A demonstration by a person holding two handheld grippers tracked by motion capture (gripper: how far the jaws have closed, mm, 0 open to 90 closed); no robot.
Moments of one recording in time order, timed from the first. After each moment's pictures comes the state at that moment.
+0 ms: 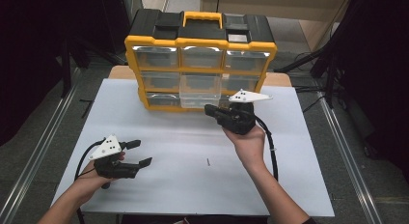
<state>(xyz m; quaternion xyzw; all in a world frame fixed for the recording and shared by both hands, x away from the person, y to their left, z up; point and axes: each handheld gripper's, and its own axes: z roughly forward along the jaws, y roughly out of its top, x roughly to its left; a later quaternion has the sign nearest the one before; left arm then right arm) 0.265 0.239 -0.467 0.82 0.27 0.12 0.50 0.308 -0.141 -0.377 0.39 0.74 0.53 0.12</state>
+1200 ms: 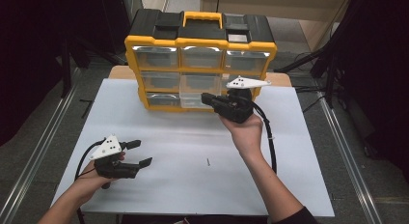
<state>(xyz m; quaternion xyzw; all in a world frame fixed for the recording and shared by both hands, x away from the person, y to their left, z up) 0.265 0.239 -0.467 0.82 0.27 0.12 0.49 0.326 -0.134 -0.352 0.39 0.74 0.54 0.11</state>
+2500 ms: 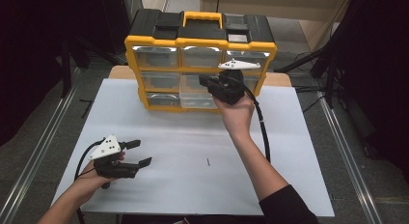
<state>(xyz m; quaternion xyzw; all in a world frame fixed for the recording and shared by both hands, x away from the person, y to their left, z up) 0.266 0.240 -0.467 0.82 0.27 0.11 0.50 0.372 -0.118 -0.343 0.43 0.72 0.52 0.16</state>
